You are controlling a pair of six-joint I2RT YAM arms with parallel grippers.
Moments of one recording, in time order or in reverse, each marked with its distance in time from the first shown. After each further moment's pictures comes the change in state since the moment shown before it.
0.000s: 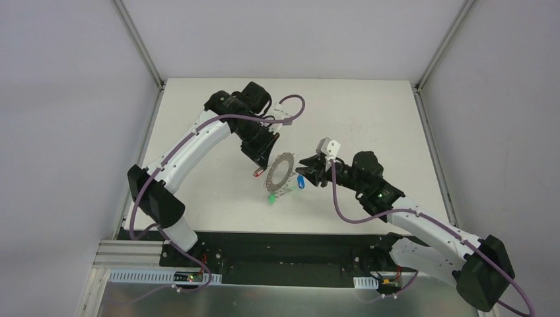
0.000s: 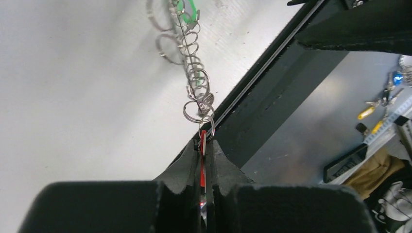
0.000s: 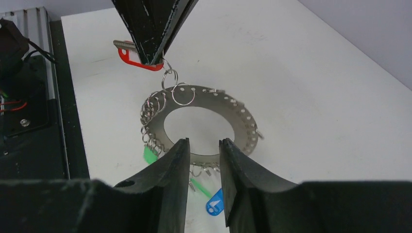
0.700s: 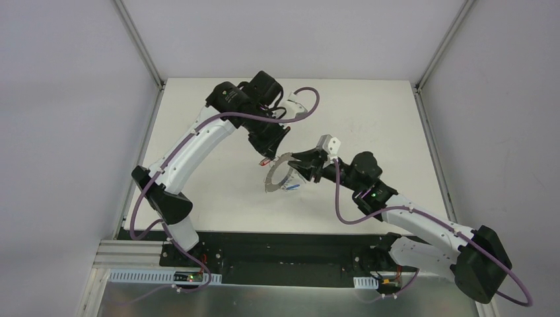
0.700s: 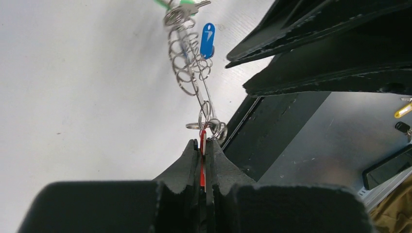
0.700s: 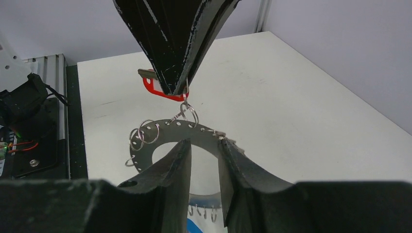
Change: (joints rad) left arm -0.097 0.095 0.328 -0.135 -0.137 0.083; right arm 0.048 0.079 -0.004 0.282 0.032 0.083
